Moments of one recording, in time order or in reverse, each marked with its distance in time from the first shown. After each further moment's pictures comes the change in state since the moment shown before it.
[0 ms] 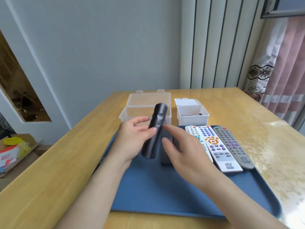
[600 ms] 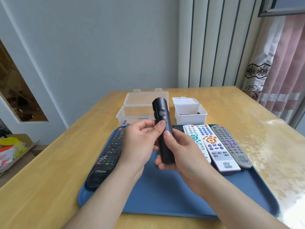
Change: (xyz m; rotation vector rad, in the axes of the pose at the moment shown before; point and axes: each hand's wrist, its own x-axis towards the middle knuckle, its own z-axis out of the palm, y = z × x) left_hand -0.016 -0.001 0.028 -0.172 0.082 0.090; right_hand -0.003 -0.014 0.003 0.885 -0.071 0.505
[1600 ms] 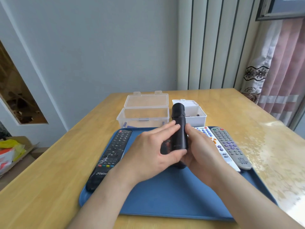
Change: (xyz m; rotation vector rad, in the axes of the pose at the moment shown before) left_hand -0.001 -0.005 -0.010 0.698 -0.381 0.614; right_hand 0.009 -0.016 -0.022 0.282 0.142 0.102
